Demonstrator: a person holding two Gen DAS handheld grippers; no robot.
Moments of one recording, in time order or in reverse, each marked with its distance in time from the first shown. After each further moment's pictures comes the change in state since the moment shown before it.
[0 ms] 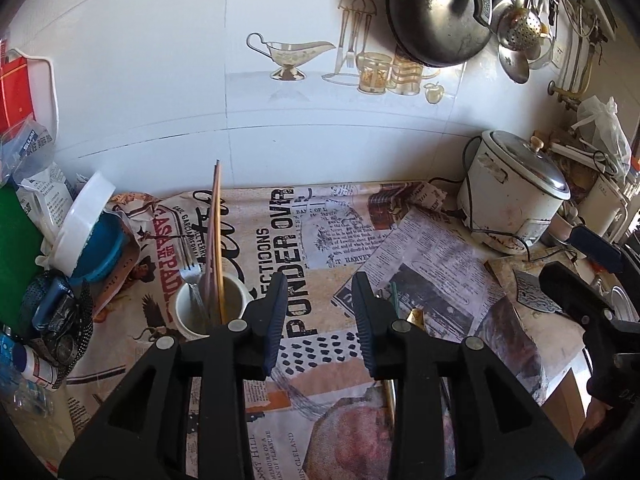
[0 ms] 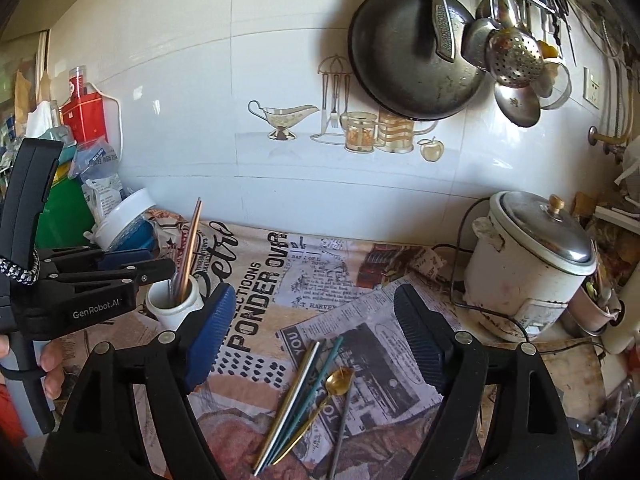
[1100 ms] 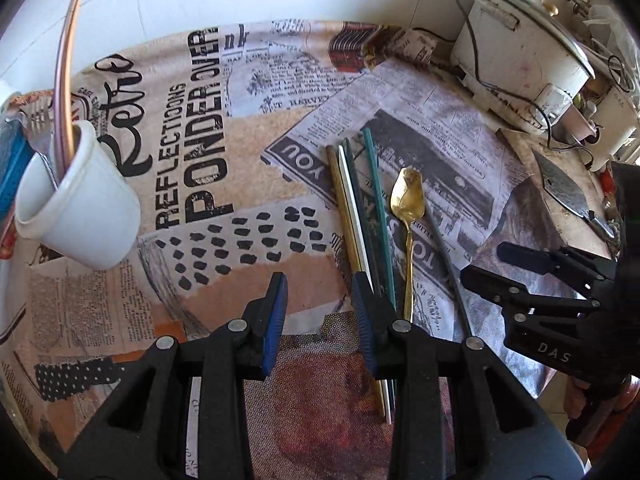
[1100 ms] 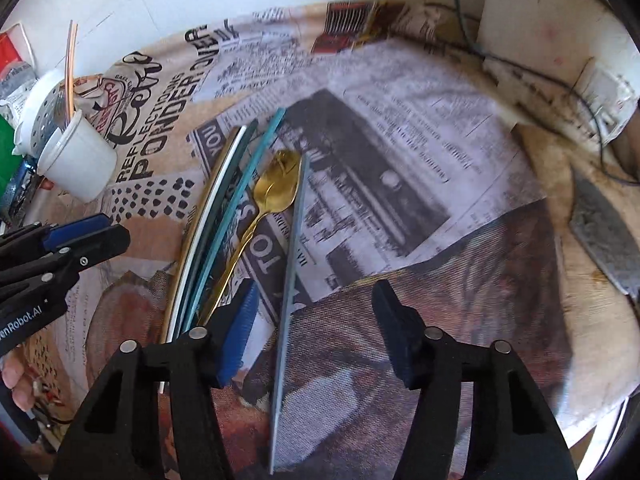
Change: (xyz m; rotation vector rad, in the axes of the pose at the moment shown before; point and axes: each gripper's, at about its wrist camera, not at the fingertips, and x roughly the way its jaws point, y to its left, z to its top) left arm 0.138 -0.047 -0.099 0.052 0.374 -0.074; right arm 0.131 -0.063 -0.147 0.191 0.602 0.063
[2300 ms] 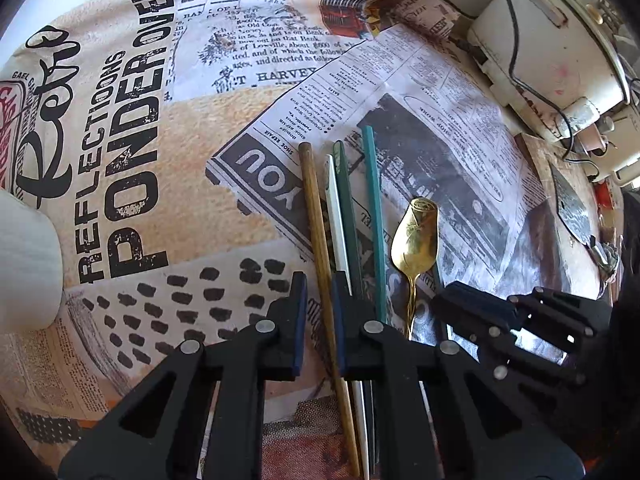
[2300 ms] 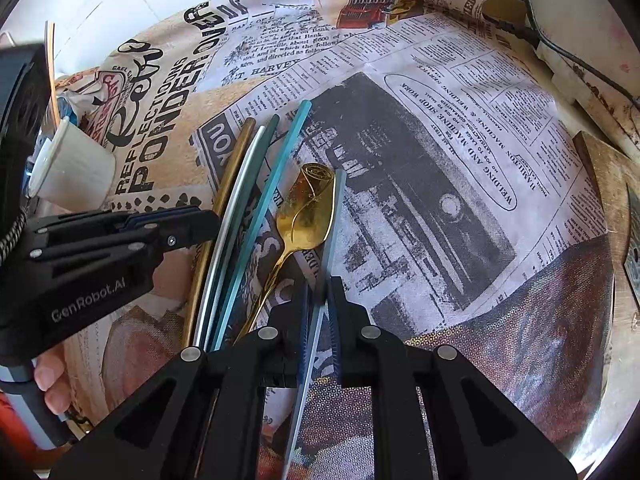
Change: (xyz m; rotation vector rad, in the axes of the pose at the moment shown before) left arm 0.067 -0.003 0.056 -0.039 0.180 -0.090; right arm 0.034 0.007 0.034 -0.004 0.095 0.061
